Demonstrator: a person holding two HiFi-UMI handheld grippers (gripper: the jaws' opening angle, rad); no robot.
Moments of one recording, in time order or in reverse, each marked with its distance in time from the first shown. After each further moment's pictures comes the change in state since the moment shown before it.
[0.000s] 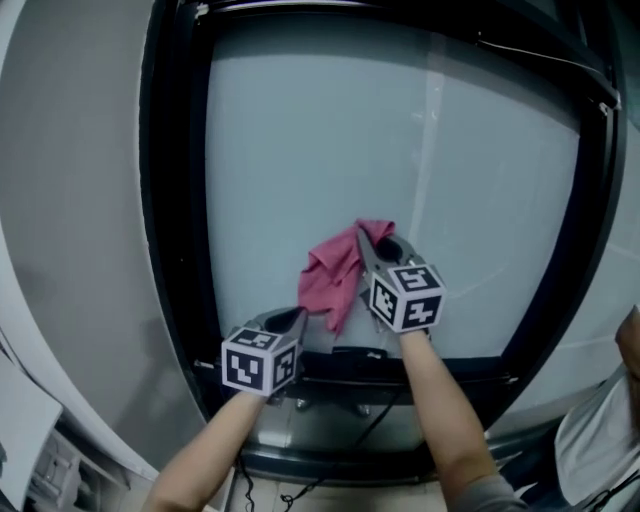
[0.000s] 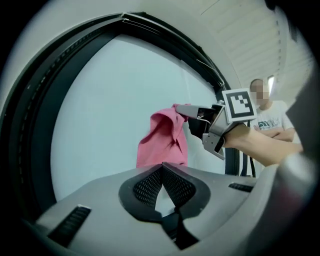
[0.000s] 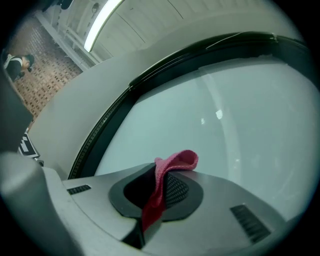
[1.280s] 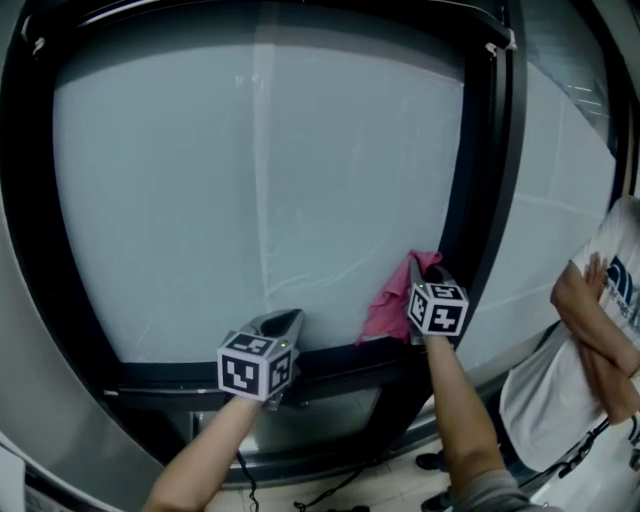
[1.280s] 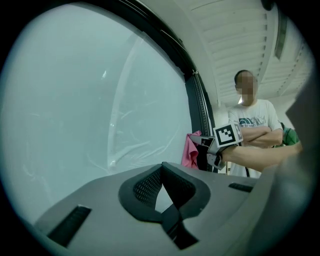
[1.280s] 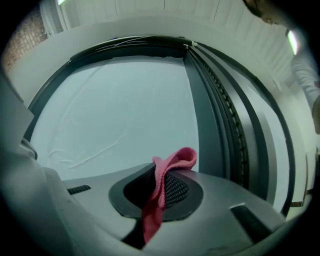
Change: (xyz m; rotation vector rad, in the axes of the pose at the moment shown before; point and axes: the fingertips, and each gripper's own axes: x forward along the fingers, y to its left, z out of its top) left arm 0.125 -0.209 -0.011 0.034 0.030 -0.333; right arm -0.264 -0.322 -0.107 -0.007 0.267 -0.667
